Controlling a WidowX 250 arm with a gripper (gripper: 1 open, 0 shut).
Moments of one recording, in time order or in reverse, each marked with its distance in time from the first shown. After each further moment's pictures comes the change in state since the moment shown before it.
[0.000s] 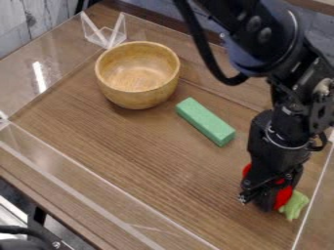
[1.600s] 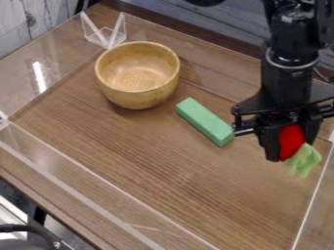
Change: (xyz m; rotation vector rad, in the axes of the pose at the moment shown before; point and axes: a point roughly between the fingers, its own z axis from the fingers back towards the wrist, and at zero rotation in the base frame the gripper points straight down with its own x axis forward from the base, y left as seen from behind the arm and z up) arm 0.003 -0.007 0.079 -0.066 0.104 -0.485
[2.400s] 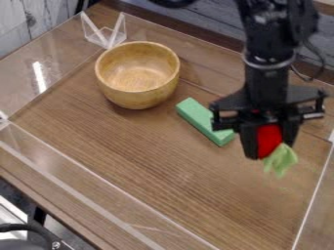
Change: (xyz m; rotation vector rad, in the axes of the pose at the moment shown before) arm 0.007 0.020 0.012 -0.029 -0.014 -0.094
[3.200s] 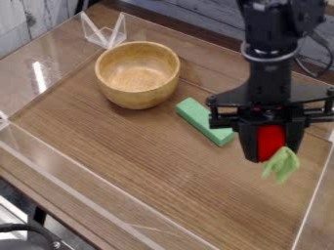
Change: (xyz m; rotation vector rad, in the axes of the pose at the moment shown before) arm -0.024 -0.001 0.014 -0.009 0.034 -0.138
